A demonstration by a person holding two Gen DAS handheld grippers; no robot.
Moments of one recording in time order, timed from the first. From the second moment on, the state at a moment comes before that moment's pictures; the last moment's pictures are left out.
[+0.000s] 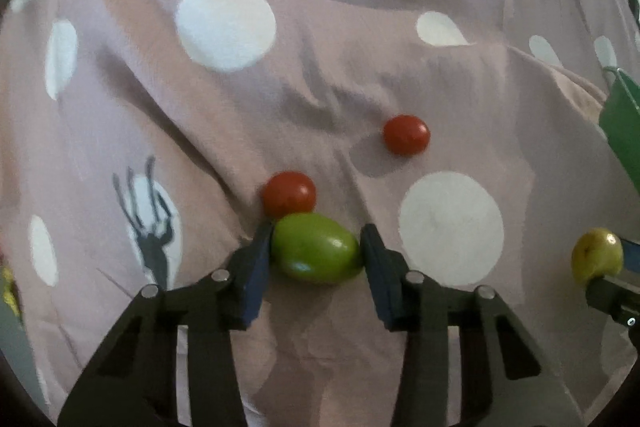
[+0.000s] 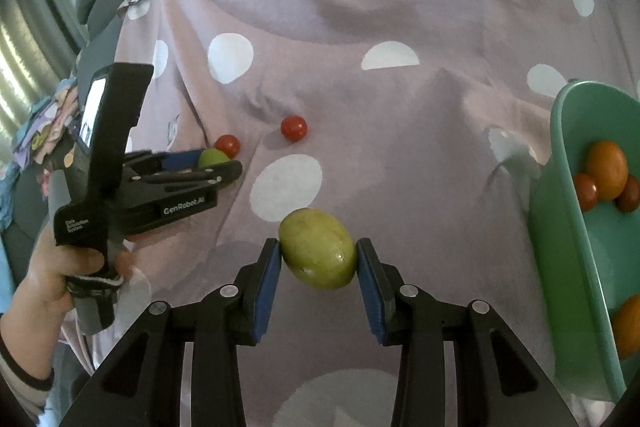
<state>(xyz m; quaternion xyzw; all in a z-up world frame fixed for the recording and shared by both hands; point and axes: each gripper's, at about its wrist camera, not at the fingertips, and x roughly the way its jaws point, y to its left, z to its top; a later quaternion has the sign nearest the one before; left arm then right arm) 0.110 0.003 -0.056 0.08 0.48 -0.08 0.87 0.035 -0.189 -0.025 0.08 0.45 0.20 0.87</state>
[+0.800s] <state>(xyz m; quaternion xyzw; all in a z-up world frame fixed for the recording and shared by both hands) 0.024 0.018 -0.020 0.01 0.48 -0.10 0.87 0.009 -0.196 -0.032 0.10 0.45 0.18 0.87</state>
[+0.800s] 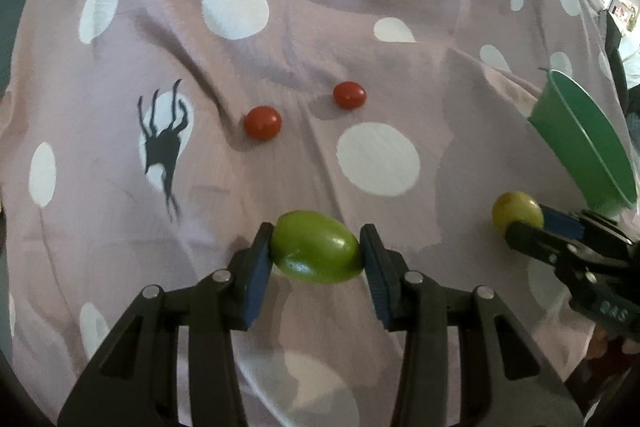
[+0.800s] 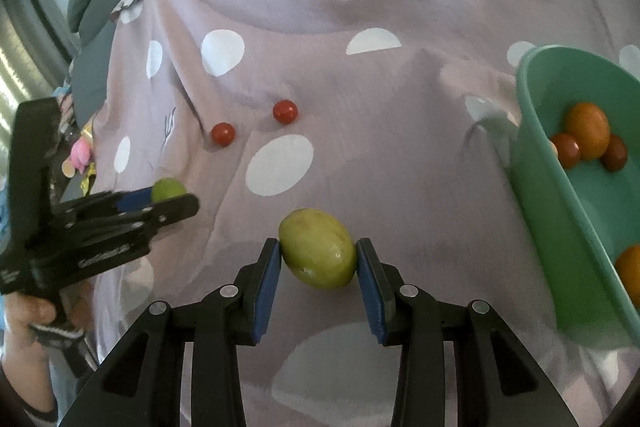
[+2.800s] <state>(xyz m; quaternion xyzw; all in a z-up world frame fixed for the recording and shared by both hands) -0.068 -0.036 0.081 0.03 0.38 -0.15 0.91 -0.080 -0.205 0.055 0.09 0.35 0.17 0.92</state>
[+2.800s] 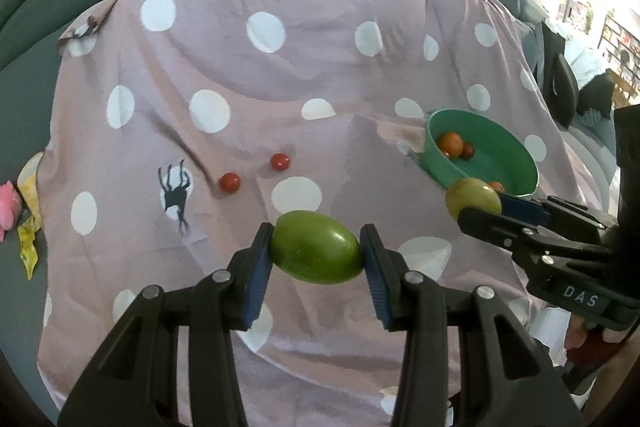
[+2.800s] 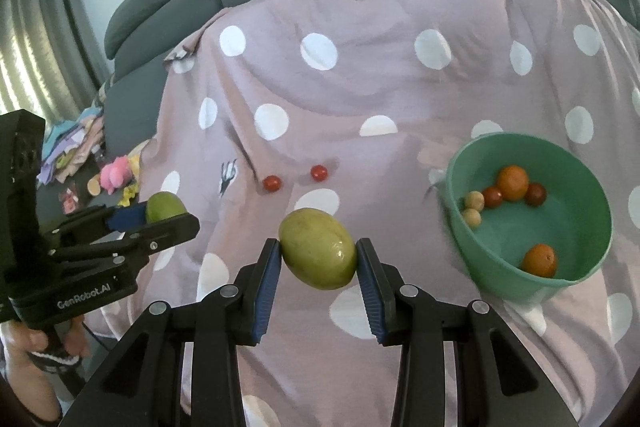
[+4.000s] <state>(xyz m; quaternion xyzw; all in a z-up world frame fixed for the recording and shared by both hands) 0.053 -0.256 0.029 0.13 0.44 -0.23 0.86 -0.016 -0.373 0.011 0.11 0.39 0.01 0.91</state>
